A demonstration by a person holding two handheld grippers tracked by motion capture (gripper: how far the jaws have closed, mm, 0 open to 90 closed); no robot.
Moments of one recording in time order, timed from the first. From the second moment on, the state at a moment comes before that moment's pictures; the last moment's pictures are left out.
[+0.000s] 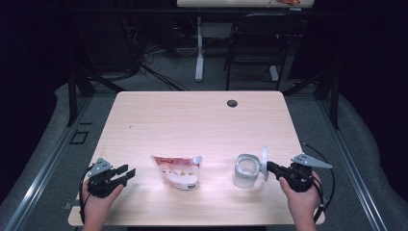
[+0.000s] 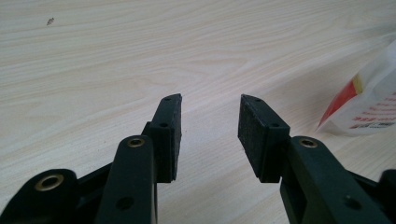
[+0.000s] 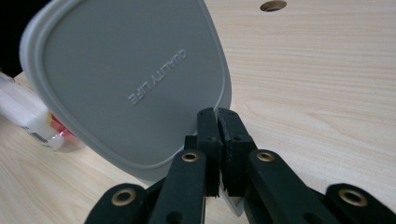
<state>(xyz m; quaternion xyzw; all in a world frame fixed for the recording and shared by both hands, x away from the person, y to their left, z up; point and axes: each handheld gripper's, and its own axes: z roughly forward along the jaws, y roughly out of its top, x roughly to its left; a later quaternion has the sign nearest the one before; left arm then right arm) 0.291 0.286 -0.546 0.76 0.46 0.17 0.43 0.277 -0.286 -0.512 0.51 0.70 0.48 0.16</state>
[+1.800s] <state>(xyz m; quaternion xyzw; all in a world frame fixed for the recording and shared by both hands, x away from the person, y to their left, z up) 0.289 0.285 -0.545 0.76 0.46 0.17 0.42 0.252 -0.277 -0.528 0.49 0.75 0.39 0.22</state>
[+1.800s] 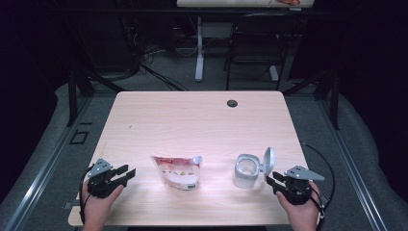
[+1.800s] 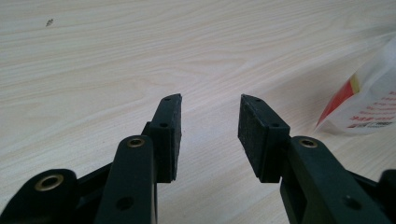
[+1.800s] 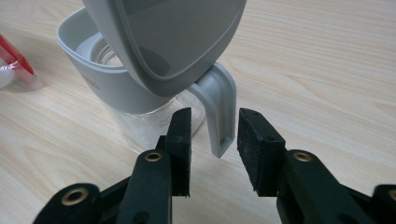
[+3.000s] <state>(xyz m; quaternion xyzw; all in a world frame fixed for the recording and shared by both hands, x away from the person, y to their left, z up) 0.290 0.284 -0.546 0.76 0.46 0.18 0.42 0.272 -0.270 -0.538 0.48 0.75 0.39 0.23</state>
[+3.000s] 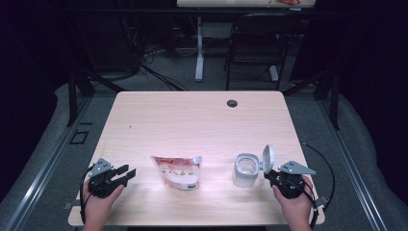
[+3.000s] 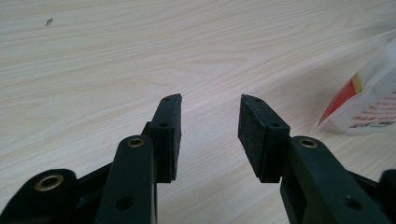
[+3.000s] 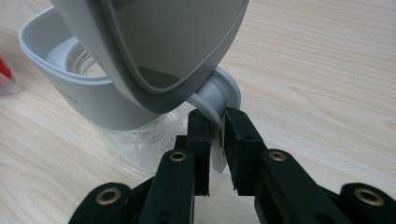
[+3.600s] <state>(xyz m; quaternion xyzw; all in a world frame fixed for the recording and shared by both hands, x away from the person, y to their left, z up) 0.290 0.285 -0.545 0.76 0.46 0.18 0.42 0.270 -0.266 -0.536 0.46 0.77 0.38 0.24</state>
